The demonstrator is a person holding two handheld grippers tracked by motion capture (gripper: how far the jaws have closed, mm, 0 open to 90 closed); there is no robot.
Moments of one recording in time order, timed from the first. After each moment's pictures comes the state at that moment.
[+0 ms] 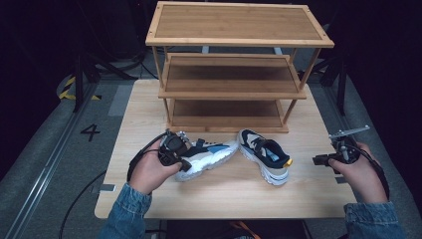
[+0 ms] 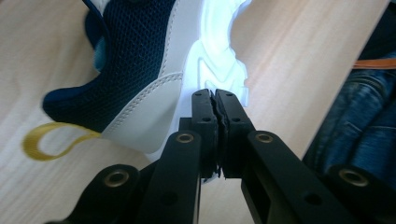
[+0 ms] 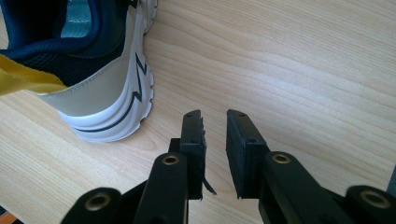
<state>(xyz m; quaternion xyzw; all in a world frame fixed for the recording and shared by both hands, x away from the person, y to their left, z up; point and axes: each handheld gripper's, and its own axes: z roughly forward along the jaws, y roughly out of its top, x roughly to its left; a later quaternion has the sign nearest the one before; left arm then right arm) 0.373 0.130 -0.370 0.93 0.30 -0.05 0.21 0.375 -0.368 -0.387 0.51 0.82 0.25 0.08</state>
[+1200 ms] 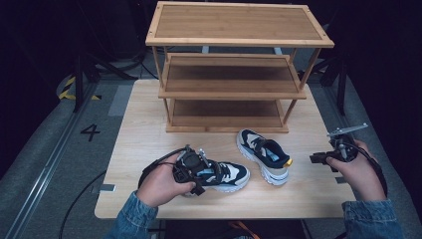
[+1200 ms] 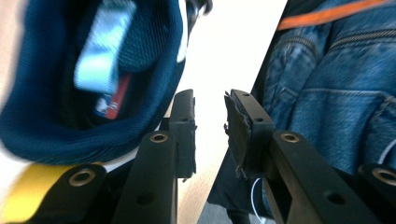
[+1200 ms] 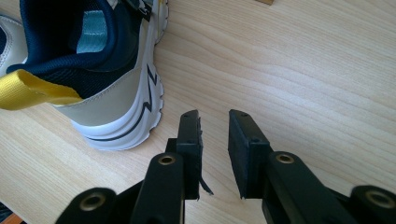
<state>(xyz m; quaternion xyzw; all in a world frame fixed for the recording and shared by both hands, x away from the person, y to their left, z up) 0.342 0.093 -0.365 0.96 0.22 -0.10 0.17 0.378 -0.363 -0.384 0.50 0.82 0.26 0.07</state>
